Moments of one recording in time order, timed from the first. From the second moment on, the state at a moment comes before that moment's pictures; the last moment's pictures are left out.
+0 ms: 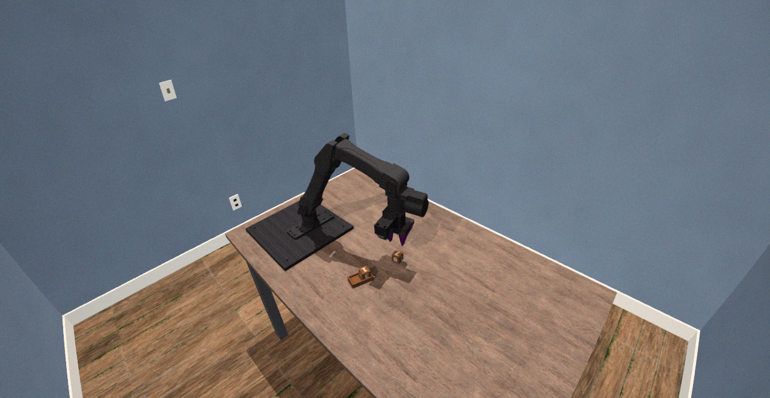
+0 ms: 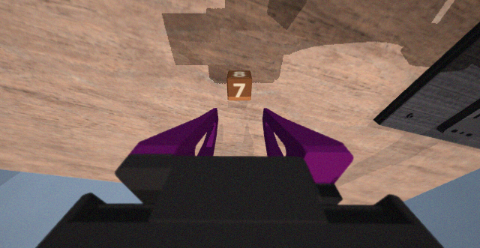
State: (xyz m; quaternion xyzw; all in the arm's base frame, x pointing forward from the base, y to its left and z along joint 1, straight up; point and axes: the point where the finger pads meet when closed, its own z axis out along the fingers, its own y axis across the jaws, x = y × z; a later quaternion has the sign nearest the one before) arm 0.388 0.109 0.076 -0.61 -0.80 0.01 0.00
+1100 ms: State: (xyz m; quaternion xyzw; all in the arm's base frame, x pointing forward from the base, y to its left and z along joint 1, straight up) arm 0.386 0.109 0.037 -0.61 -0.80 0.01 0.01
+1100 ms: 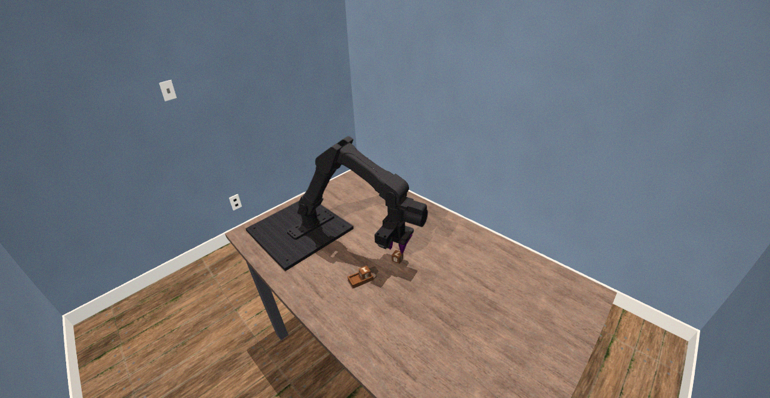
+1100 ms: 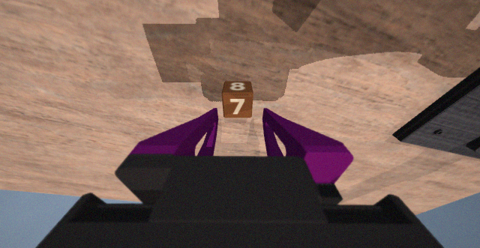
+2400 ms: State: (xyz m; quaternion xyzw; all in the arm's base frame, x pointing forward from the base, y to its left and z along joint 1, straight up) arm 0.388 0.110 0.032 -0.61 -0.80 0.00 0.00
